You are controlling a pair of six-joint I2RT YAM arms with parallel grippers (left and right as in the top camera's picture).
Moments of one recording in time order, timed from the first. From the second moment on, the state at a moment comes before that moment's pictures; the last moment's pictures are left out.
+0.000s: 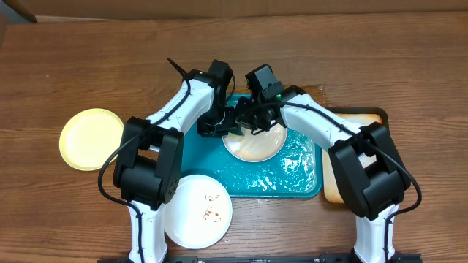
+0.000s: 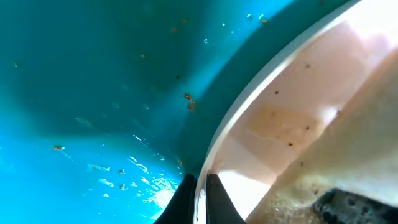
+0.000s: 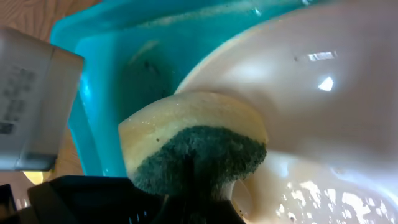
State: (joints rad) left arm -0.36 2.15 1.55 -1.00 0.17 -0.46; right arm 0.53 2.09 1.44 -0.46 -0.39 0.78
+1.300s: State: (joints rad) left arm -0.33 2.15 1.55 -1.00 0.22 -0.48; right arm 0.42 2.11 1.51 -1.00 -0.20 0.53
